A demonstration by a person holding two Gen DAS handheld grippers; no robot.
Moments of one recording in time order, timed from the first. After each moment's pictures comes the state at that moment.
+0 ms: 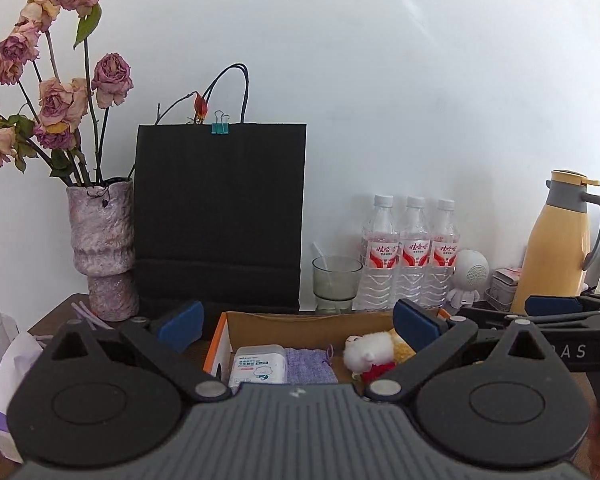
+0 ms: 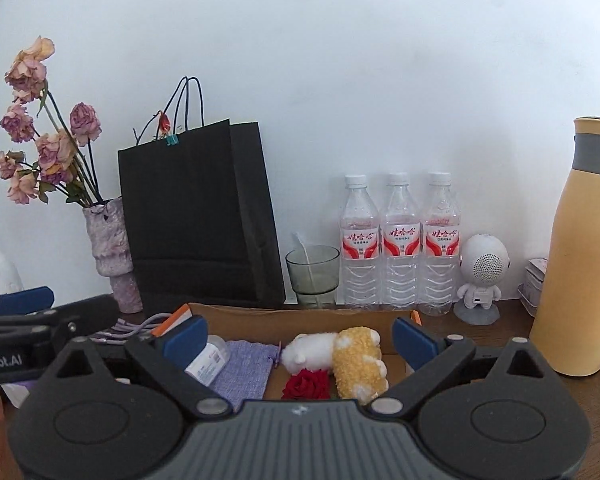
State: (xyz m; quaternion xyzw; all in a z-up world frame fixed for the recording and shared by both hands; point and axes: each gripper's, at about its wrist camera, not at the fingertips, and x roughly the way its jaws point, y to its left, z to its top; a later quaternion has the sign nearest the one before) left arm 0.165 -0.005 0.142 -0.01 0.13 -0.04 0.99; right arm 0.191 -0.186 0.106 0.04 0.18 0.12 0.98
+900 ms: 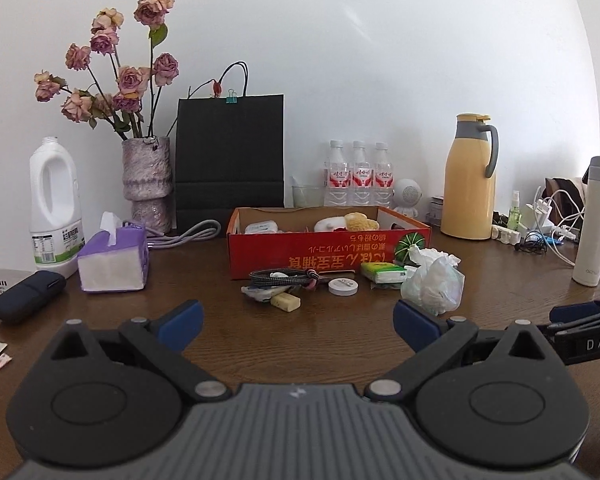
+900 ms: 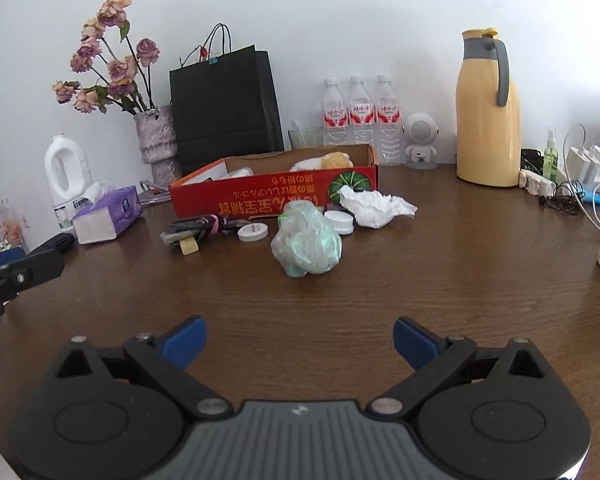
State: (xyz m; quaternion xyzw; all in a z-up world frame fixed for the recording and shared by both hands) left arm -0.100 0.015 0.050 0.02 0.14 -0.07 0.99; right arm -0.087 -0.216 0.003 0.04 0.25 0.10 0.96
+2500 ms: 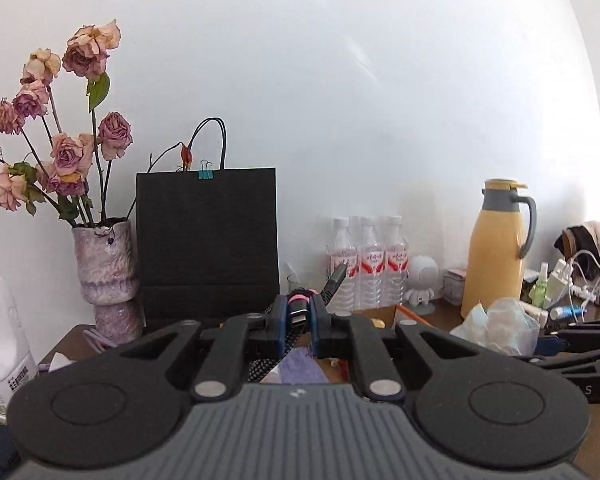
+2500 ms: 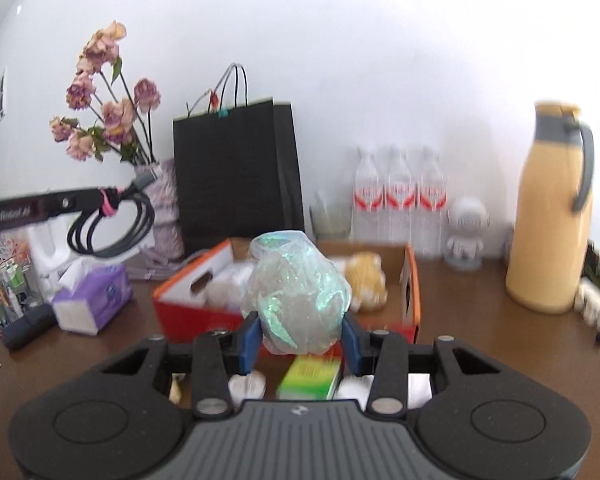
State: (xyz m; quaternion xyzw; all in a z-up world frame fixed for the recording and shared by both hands) left arm 0.084 0.016 0.170 0.02 0.09 -0.10 0.99; right arm 0.082 -0.201 0.102 0.01 0.18 0.15 0.97
